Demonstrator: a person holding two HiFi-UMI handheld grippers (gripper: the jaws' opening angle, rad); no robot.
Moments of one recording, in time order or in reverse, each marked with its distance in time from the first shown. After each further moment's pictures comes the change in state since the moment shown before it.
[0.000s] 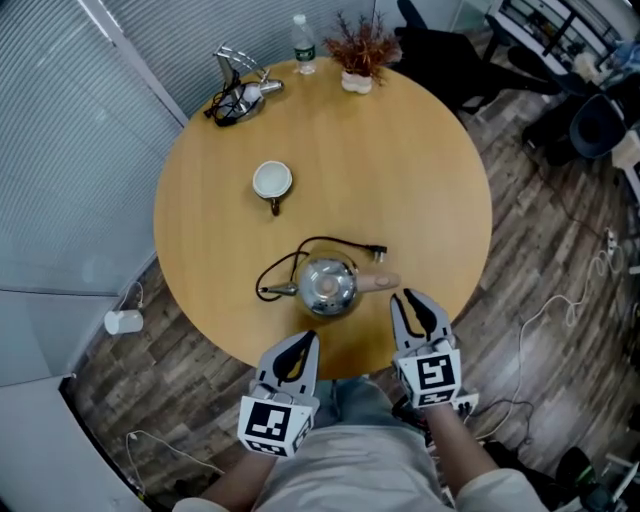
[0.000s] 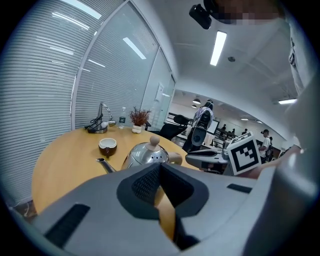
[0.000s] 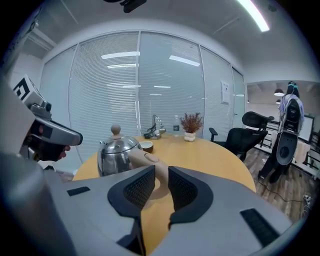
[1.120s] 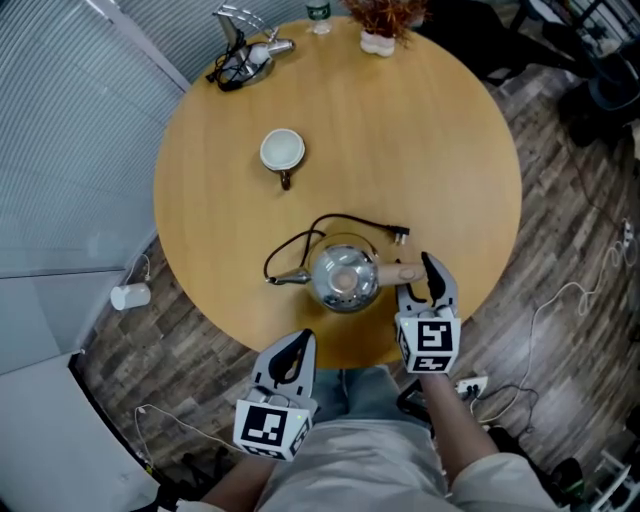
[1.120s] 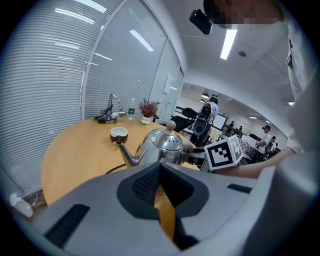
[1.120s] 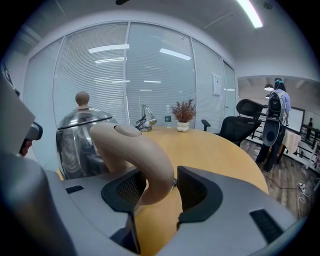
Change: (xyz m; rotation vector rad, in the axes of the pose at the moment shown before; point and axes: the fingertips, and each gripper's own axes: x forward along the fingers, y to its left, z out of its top) left arm -0.004 0.029 -0.029 -0.060 0.085 0.066; right arm 0.071 -0.014 -0.041 0.084 0.057 -0.100
